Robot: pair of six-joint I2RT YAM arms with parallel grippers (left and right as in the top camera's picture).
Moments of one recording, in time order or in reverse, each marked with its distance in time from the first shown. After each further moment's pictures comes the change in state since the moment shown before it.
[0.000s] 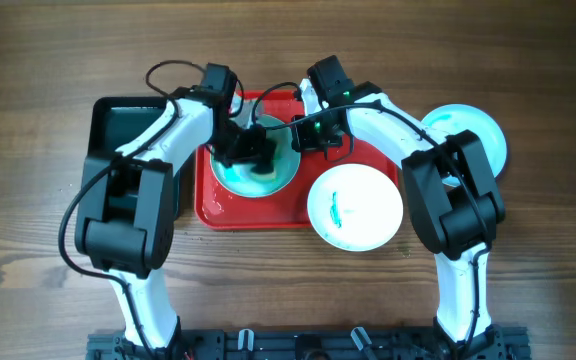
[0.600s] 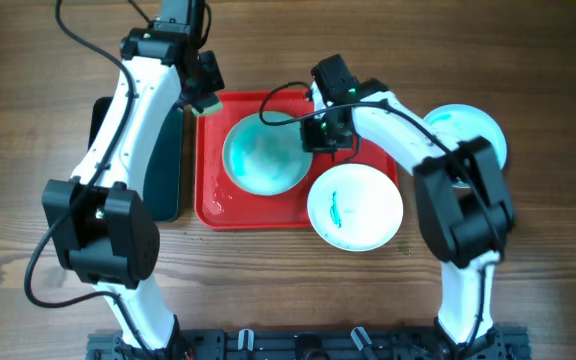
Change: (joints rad) left arm 0.070 -0.072 0.416 -0.282 -0.558 -0.327; right arm -0.005 -0.094 -0.011 -0.113 0.190 0.074
